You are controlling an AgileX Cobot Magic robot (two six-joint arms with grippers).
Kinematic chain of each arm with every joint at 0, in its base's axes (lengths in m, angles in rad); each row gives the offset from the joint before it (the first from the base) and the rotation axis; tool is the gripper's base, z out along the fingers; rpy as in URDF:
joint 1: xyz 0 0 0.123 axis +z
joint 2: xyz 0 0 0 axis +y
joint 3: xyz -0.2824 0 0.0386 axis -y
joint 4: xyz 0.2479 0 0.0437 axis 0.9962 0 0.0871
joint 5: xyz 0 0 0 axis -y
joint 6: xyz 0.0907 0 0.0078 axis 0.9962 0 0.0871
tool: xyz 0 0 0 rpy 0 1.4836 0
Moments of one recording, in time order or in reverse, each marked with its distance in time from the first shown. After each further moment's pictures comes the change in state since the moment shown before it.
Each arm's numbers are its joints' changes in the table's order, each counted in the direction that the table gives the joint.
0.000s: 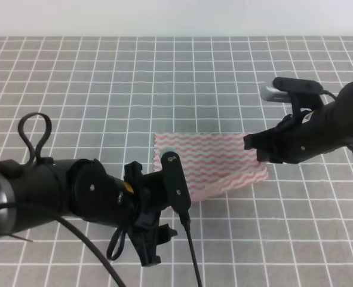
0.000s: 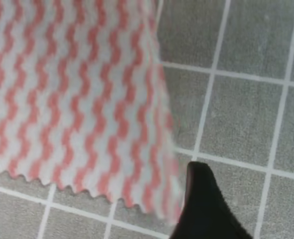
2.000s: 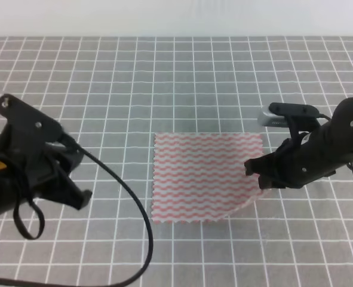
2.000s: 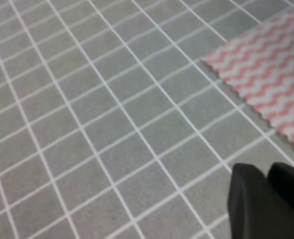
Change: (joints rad) left arm 0.320 -0.426 -0.220 -0.183 0.199 -0.272; right arm 0.010 0.000 -0.082 -0.001 -0.066 0.007
